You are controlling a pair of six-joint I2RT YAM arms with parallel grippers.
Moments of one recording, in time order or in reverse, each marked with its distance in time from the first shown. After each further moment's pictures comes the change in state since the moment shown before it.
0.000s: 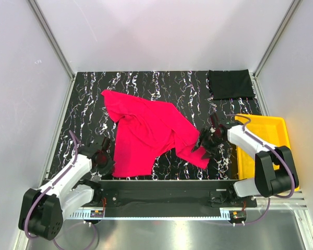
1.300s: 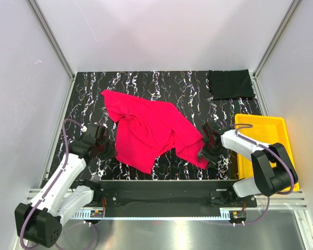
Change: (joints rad) left arm 0.000 -0.087 0.212 0.019 0.092 0.190; right arm 0.151 0.028 -0.090 -0.077 0.356 0.332
